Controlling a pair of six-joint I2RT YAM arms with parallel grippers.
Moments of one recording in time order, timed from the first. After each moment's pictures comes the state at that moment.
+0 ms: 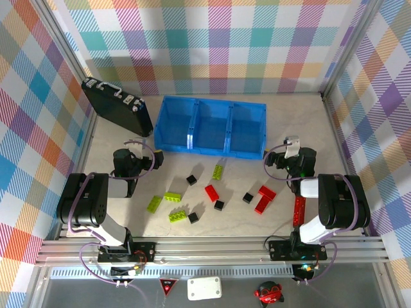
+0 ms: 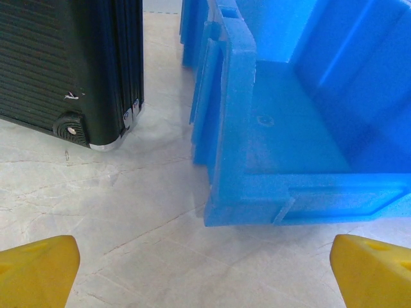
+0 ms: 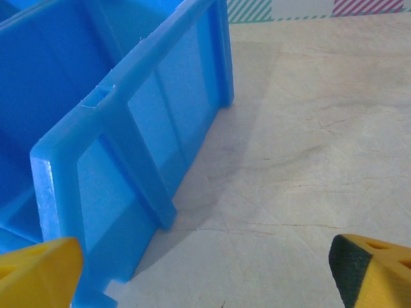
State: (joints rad) left arm 0.00 1.58 0.41 0.78 0.27 -0.06; right arm -0.05 1.53 0.38 0.75 -0.34 0.02
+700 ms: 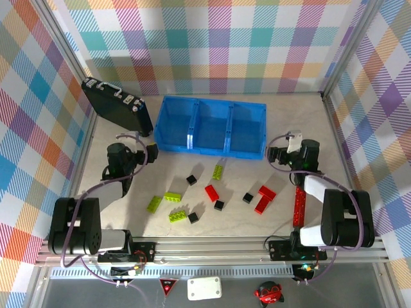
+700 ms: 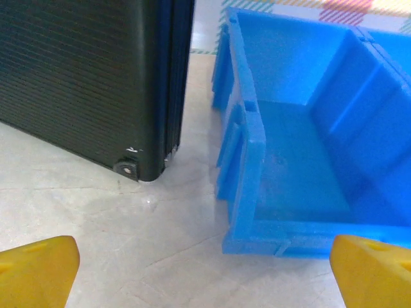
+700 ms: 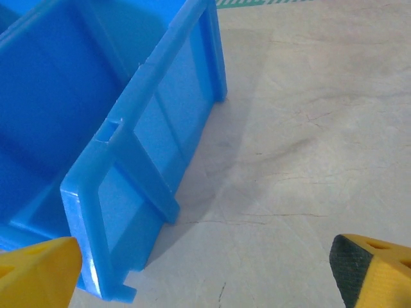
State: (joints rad) left arm -0.02 1.27 0.52 0.36 0.12 -0.12; right arm -0.05 1.32 0.54 0.25 -0.32 0.03
